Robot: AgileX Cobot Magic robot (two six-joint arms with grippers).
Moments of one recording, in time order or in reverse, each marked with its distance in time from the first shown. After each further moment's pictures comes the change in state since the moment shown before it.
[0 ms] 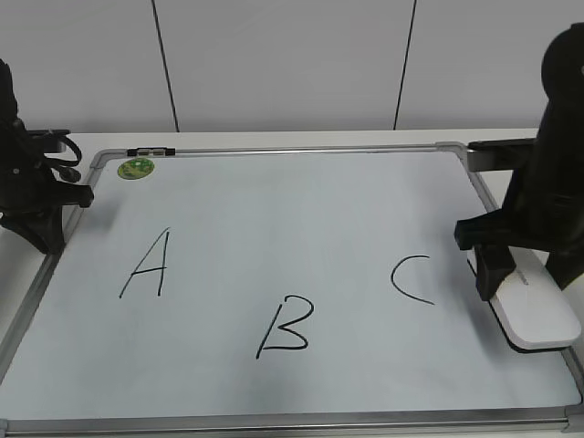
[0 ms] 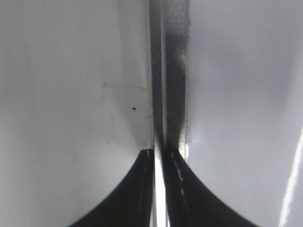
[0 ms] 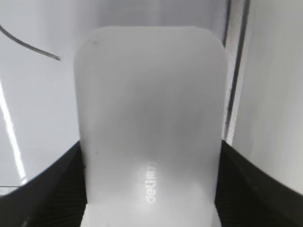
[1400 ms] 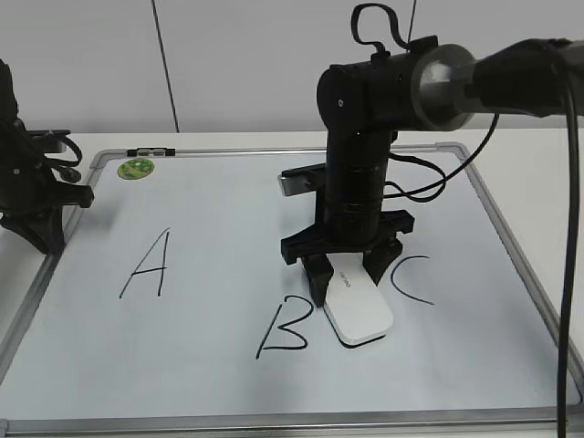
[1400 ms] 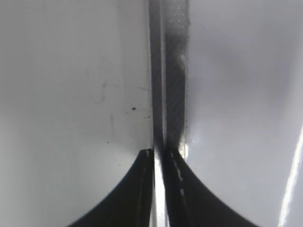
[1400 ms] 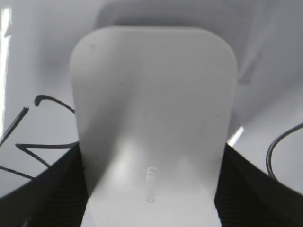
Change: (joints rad) left arm 0.000 0.002 0.000 -0.006 0.000 0.000; right arm 0.295 0.475 -0.528 0.139 0.116 -0.104
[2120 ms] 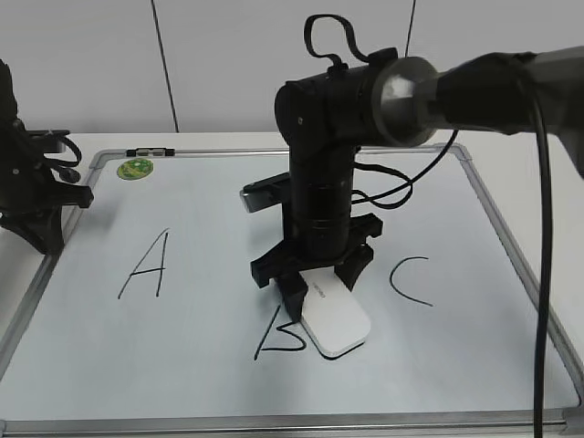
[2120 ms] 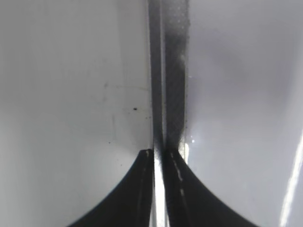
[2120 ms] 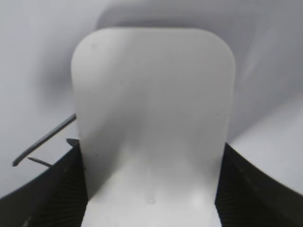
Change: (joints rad) left arm 0.002 0.000 0.000 0.002 0.000 0.000; right arm 0.109 0.011 -0.009 -0.041 -0.024 -0.023
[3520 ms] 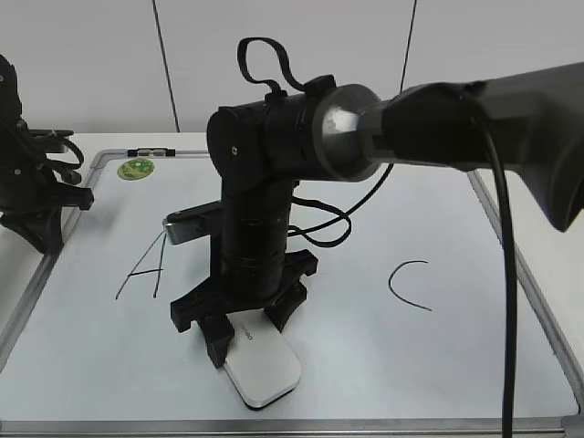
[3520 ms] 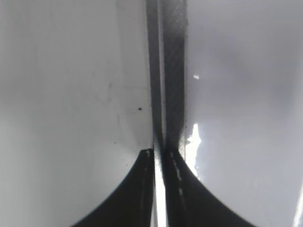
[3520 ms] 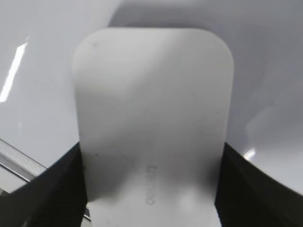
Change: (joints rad) left arm -0.014 0.000 -0.001 0.031 0.000 0.000; right arm 0.130 0.005 0.000 0.119 -0.059 -0.004
